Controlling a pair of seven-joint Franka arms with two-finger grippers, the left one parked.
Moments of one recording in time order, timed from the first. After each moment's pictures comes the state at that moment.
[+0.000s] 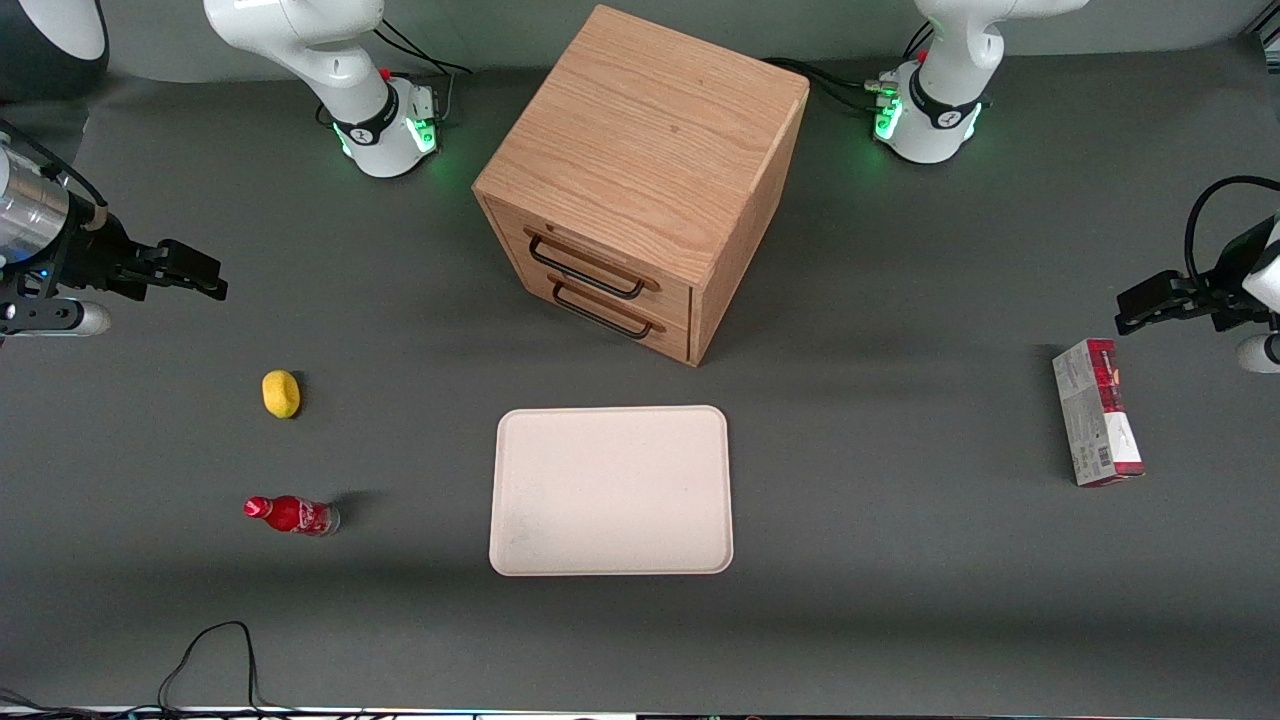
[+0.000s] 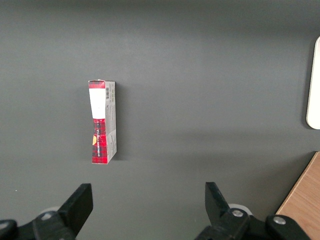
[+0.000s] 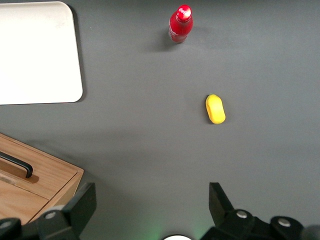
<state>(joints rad) 0.13 0.01 -0.09 -1.61 0.01 1.52 0.08</state>
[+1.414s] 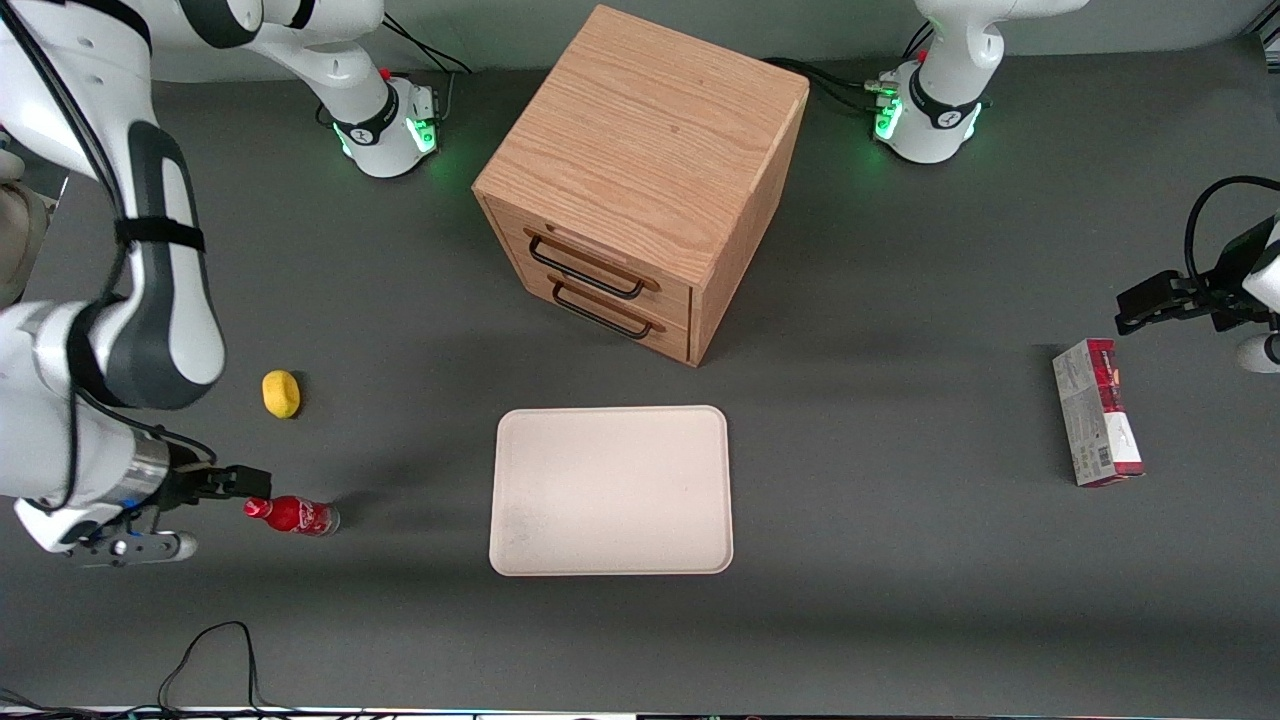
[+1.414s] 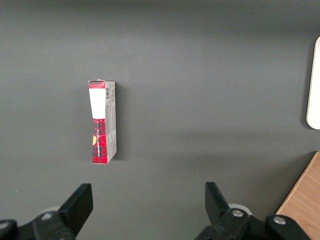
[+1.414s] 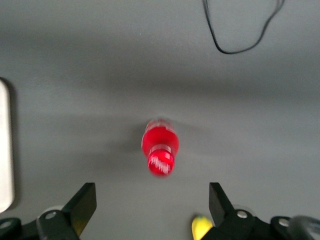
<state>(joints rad) 0.09 0.59 -0.14 -1.37 0.03 1.98 -0.09</state>
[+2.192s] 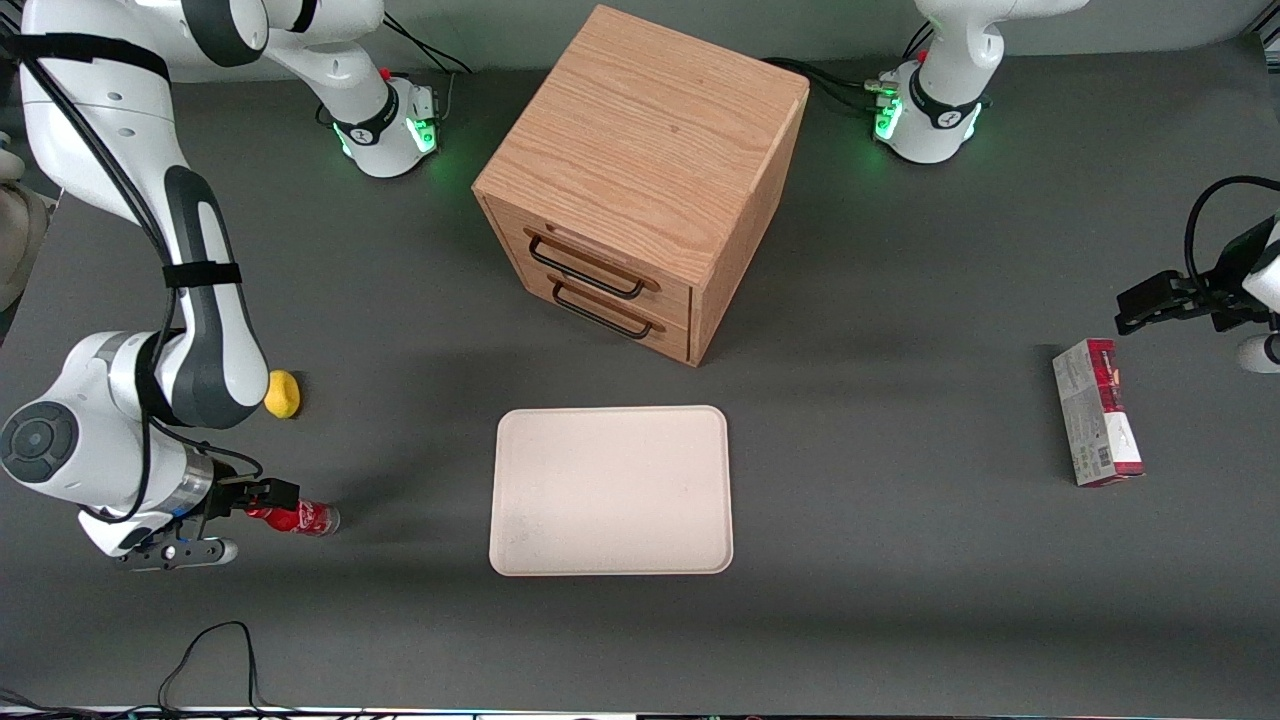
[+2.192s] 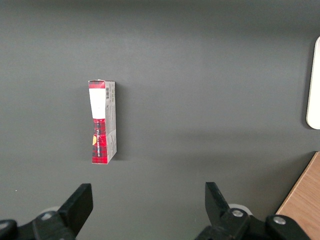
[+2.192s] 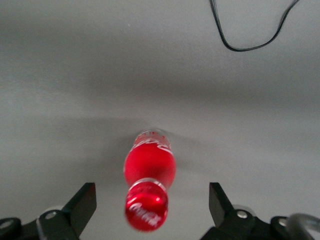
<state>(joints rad) 0.08 0.63 -0.14 -1.48 0.03 2.16 -0.10</state>
